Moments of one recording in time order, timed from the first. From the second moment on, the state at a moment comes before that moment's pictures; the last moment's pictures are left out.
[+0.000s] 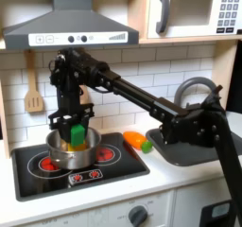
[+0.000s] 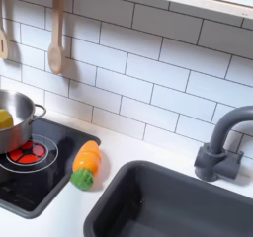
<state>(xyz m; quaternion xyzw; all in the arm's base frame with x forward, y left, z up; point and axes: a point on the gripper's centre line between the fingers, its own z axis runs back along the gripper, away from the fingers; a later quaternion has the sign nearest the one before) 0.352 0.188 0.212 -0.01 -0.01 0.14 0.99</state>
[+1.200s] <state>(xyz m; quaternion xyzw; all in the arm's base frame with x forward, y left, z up) 0.362 0.178 0.204 -0.01 0.00 0.12 0.99</state>
